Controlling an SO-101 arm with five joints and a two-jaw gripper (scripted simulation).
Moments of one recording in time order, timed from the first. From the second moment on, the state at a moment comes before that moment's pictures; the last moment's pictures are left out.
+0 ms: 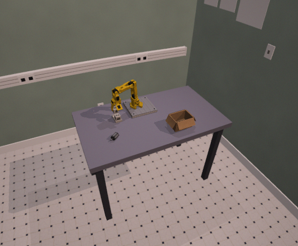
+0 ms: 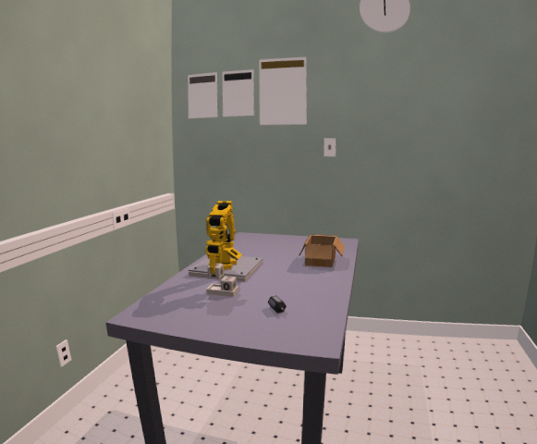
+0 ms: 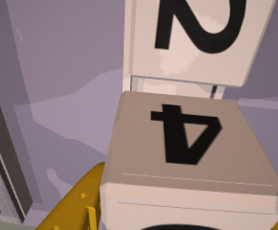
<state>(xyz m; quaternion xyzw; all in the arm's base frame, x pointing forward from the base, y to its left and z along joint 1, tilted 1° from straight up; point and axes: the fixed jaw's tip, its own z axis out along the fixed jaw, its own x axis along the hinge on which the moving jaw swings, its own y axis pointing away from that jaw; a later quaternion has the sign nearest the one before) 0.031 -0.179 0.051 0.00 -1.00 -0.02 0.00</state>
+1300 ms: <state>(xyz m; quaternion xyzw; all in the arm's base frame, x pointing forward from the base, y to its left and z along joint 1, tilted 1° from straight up) 0.031 -0.180 0.070 0.00 -1.00 -0.01 0.00</state>
